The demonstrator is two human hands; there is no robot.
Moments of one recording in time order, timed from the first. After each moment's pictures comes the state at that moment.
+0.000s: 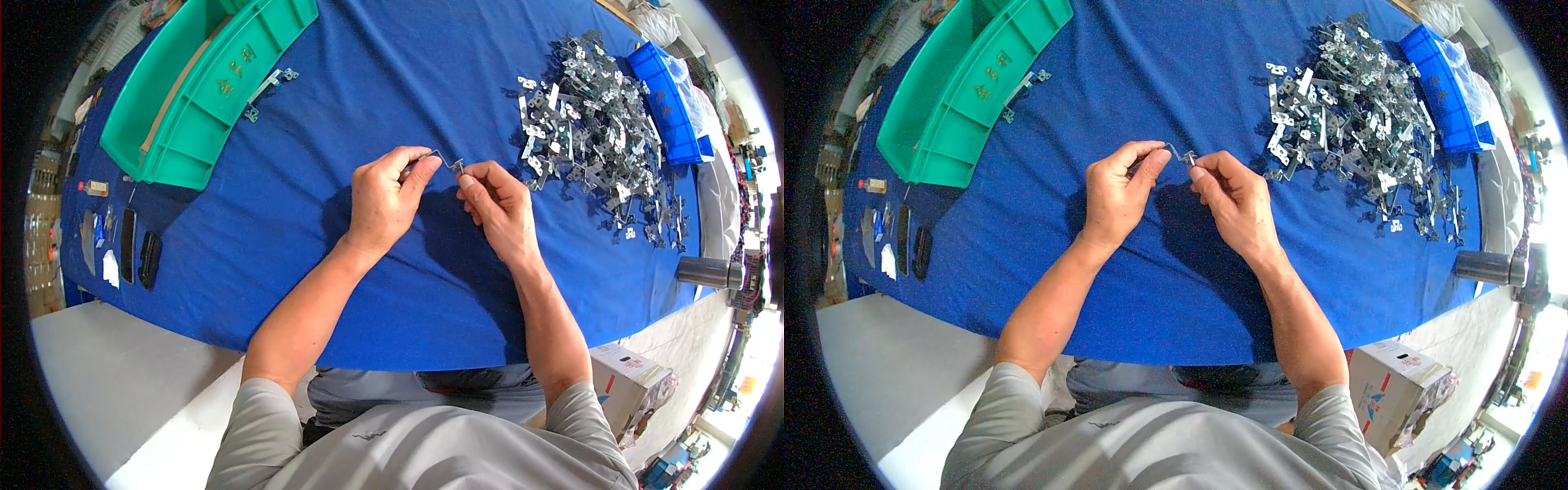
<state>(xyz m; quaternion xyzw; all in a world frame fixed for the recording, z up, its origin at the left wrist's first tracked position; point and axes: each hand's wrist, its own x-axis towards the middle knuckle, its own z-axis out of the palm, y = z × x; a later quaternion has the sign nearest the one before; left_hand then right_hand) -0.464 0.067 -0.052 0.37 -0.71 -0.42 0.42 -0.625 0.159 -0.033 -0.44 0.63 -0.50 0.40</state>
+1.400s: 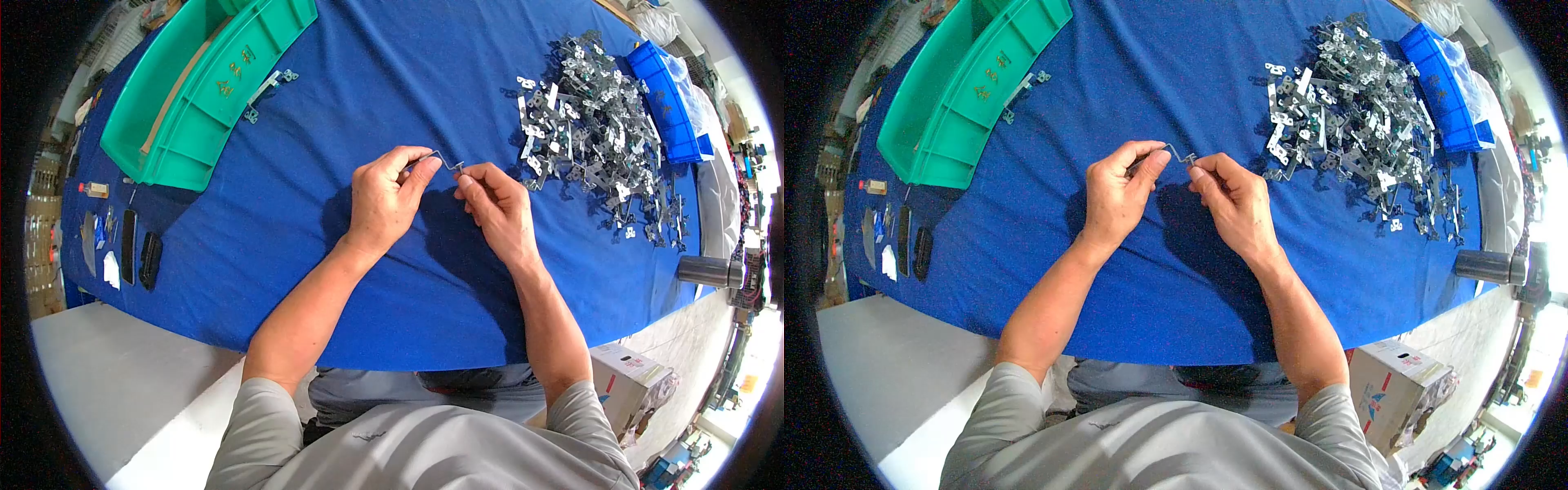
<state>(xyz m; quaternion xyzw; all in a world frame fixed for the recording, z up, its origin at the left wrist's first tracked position) -0.463 0.067 -0.052 0.36 -0.71 -0.43 0.41 -0.625 0.159 -0.038 -0.45 0.65 -0.49 0.37</state>
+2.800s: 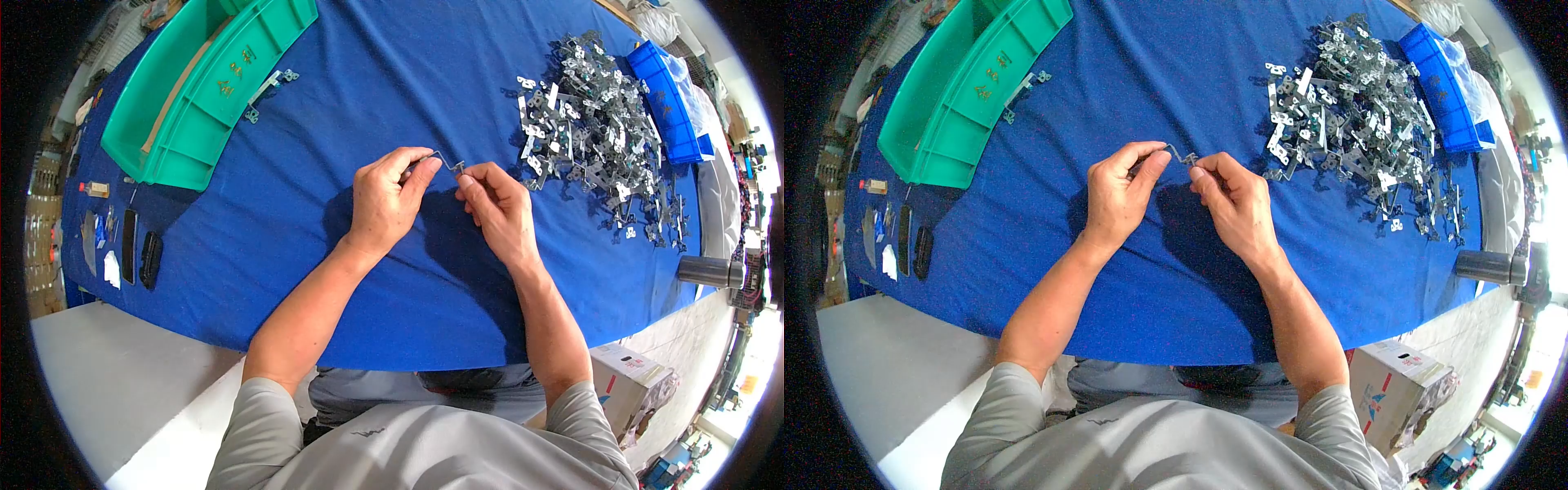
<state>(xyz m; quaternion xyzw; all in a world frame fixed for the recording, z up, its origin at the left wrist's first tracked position) -0.465 0.068 -0.051 0.34 -0.72 -0.40 0.45 -0.623 0.160 -0.036 -0.45 0.65 -0.49 0.36</state>
